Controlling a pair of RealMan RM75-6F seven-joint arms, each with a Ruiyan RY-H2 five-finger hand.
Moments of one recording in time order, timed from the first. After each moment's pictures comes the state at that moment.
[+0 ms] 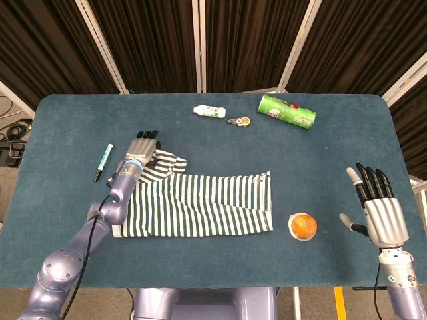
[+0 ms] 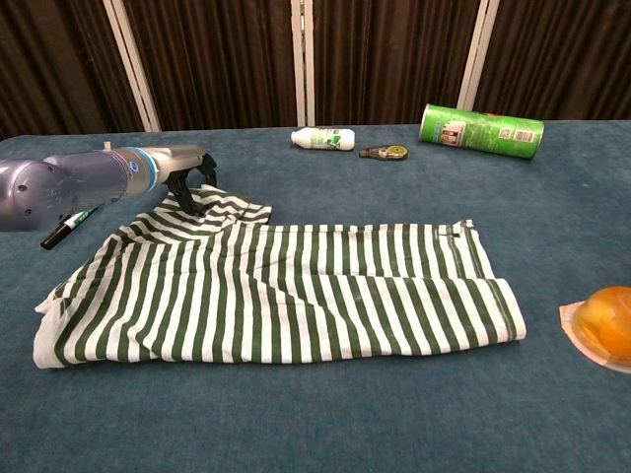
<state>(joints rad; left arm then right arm) -1.09 -2.00 -0.34 -0.30 1.09 0.36 -0.01 0.20 -1.21 0.12 -1.52 -1.56 1.53 -0.03</state>
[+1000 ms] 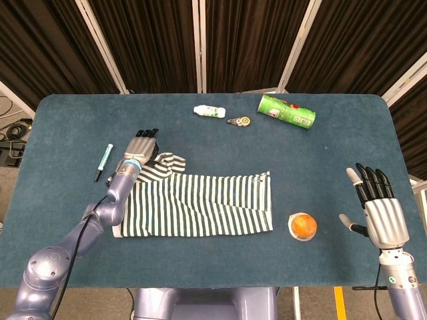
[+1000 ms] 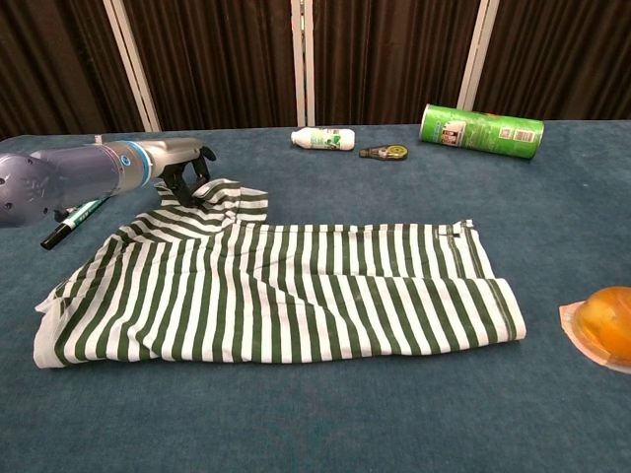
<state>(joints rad) -1.06 -1.93 -0.34 -0.44 1.05 0.41 0.06 0.19 -1.20 0.12 -1.53 -1.57 1.54 -0.02</state>
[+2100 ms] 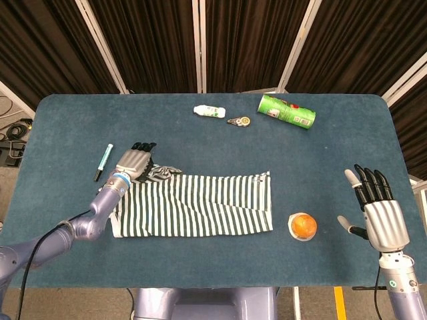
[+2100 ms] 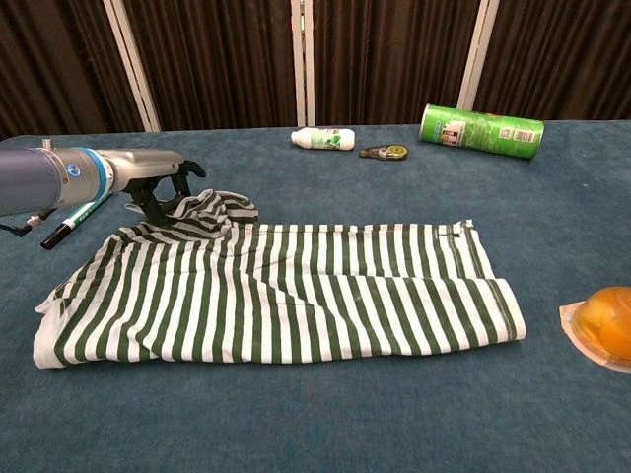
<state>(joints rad) -0.93 -1.63 -0.21 -1.02 0.87 0.54 0.31 0.18 -1.19 0.12 -1.56 -1.61 1.57 -0.02</state>
